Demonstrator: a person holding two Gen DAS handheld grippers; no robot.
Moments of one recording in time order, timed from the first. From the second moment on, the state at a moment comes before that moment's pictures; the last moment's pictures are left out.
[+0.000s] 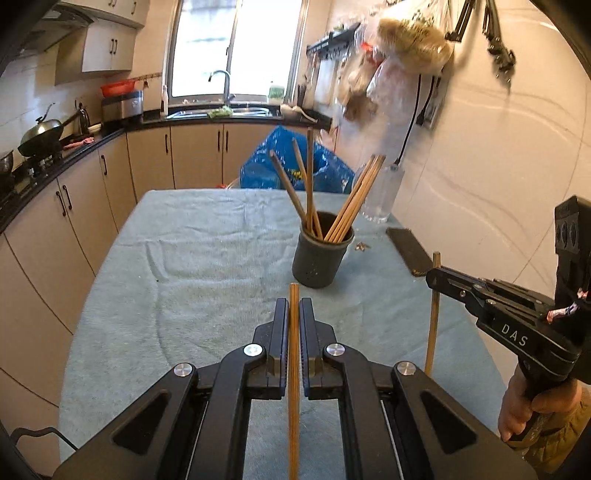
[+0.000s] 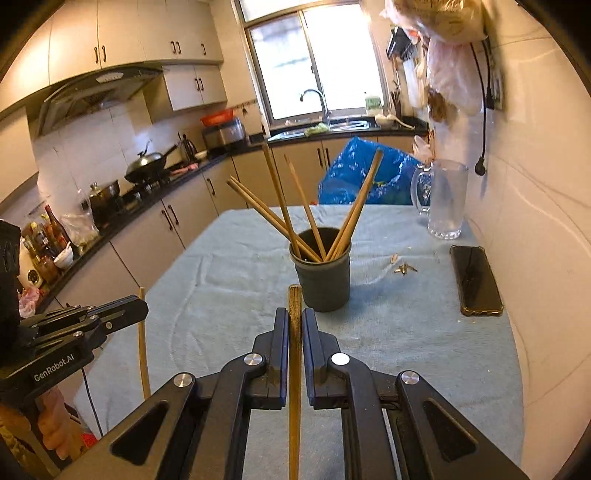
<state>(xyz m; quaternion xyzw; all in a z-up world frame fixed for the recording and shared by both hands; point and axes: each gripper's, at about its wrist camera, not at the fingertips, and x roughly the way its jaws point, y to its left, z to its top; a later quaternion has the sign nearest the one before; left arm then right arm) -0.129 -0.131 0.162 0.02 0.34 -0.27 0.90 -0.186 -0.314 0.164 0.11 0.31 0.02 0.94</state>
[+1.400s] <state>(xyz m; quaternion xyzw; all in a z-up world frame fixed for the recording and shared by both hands) -0.088 -0.180 0.296 0.00 0.18 -0.31 0.93 -0.127 -0.390 0.254 0.20 0.15 -0.02 0.97</state>
